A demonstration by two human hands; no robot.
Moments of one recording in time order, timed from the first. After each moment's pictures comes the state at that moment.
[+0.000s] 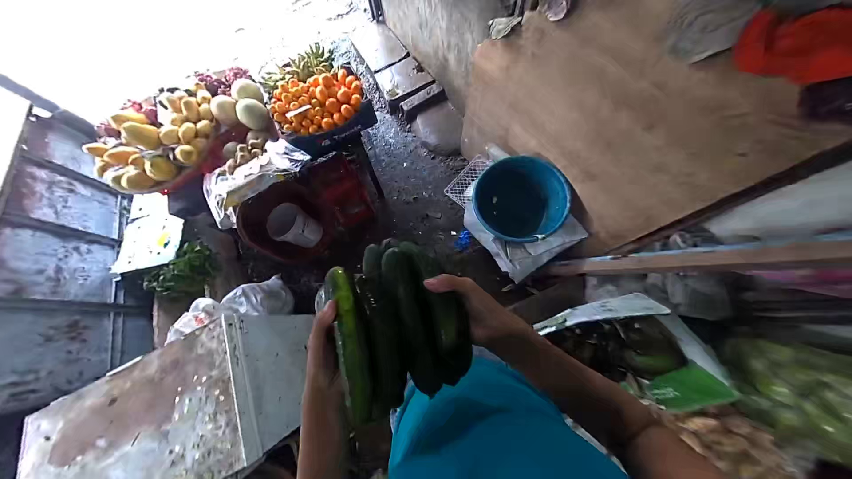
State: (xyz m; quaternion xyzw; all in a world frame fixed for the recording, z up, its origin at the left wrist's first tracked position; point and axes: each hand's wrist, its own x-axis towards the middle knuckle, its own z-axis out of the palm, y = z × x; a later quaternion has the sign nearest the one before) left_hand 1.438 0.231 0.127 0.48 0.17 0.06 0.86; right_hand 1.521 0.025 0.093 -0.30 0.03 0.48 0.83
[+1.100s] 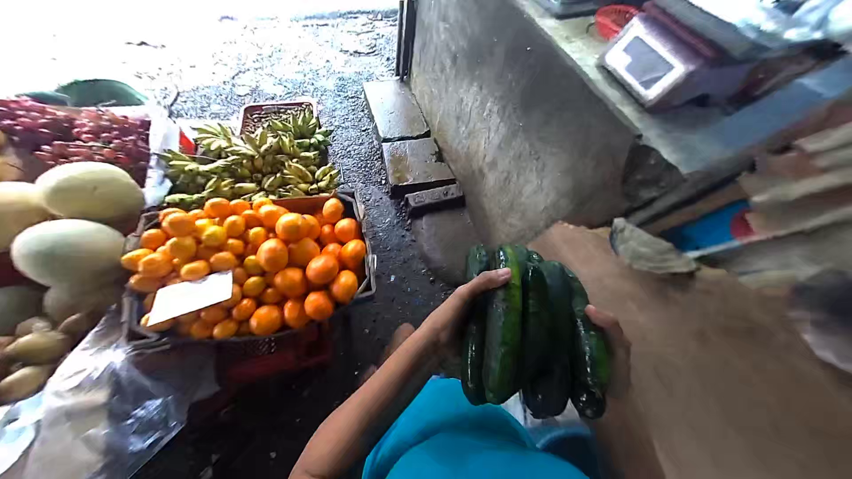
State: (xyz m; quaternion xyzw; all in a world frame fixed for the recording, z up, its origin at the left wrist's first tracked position) left_hand 2.461 0.348 -0.149 0.30 0.04 -0.32 0.90; right_hand 2.440 0.131 -0.145 -0.47 0.05 0.10 0.88
